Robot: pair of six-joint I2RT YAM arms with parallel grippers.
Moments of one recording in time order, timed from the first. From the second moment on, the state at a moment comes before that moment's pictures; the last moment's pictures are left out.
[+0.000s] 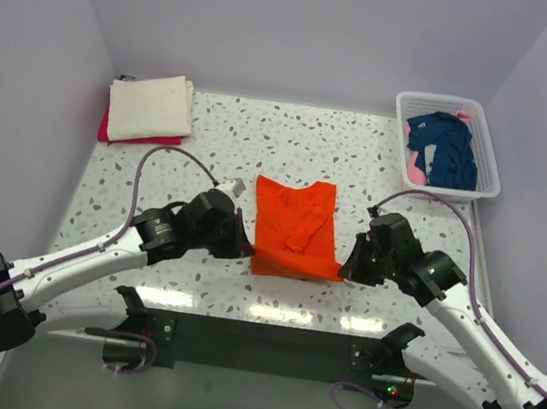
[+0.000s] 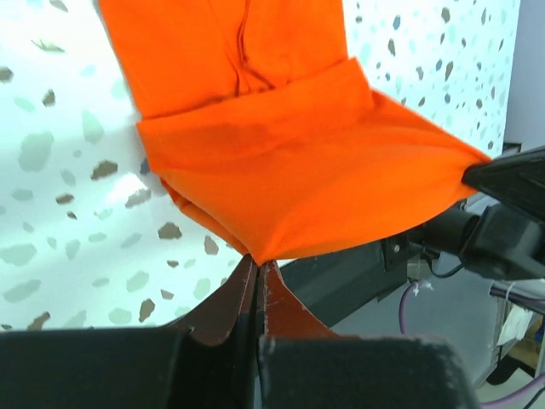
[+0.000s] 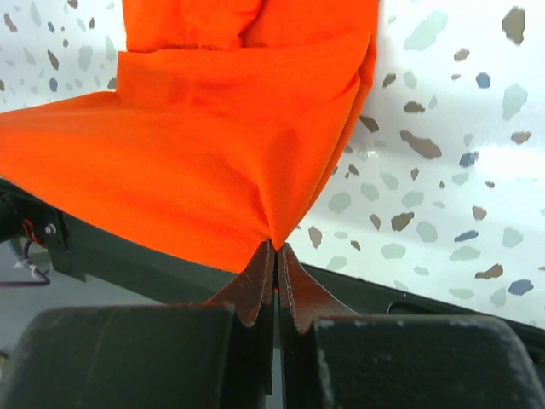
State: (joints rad) left arm -0.91 1.03 0.80 -0.56 -0.01 -0.94; right arm 0.62 0.81 0.80 -0.94 -0.05 0.71
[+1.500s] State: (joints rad) left arm -0.35 1.85 1.21 -0.19 0.29 -0.62; right arm 0.33 1.89 1.46 -0.52 -0.11 0.41
